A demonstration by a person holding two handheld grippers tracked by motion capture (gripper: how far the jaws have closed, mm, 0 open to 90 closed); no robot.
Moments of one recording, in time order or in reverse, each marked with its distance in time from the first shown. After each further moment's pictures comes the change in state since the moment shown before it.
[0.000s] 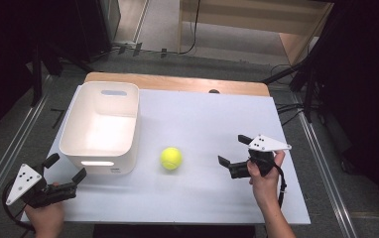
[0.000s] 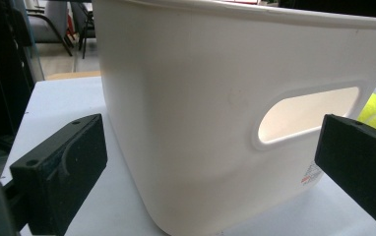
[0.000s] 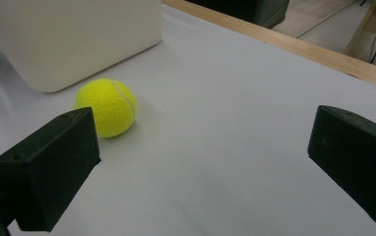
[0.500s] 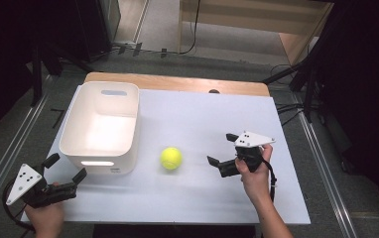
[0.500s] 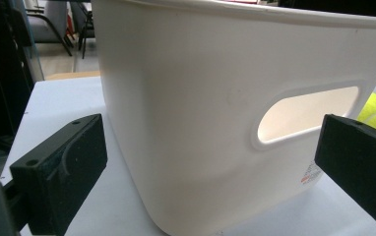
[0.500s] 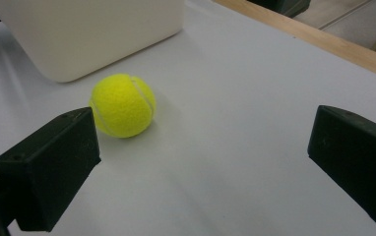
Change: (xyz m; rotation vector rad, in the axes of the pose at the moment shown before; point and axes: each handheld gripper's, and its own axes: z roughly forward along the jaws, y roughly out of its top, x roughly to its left) left arm 0.000 0.000 0.000 0.004 0.001 0.003; right arm 0.011 0.013 0.024 0.064 0.055 -0.044
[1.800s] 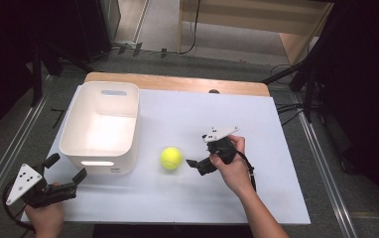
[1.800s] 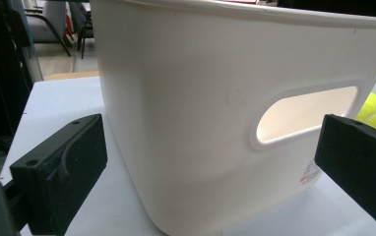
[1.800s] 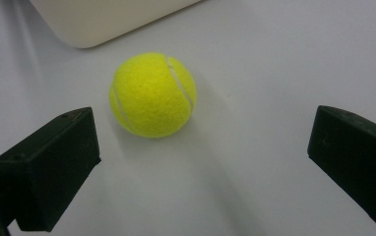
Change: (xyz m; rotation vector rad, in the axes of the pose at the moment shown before) left arm 0.000 0.000 0.000 -0.001 -0.004 0.000; right arm 0.017 0.022 0.060 0.197 0.125 -0.074
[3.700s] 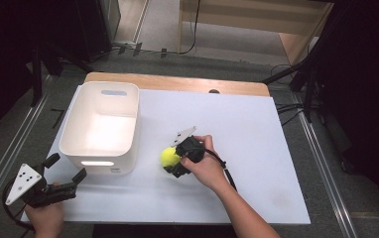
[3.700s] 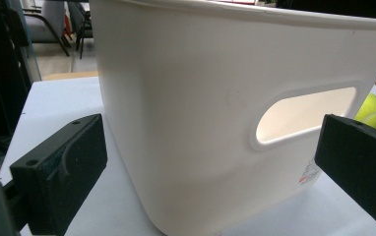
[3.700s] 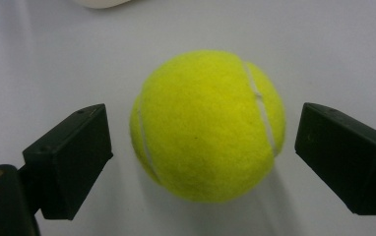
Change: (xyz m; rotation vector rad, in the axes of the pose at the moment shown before) left arm 0.001 0.000 0.000 -0.005 -0.006 -0.002; right arm 0.024 0.025 0.077 0.200 0.099 -0.117
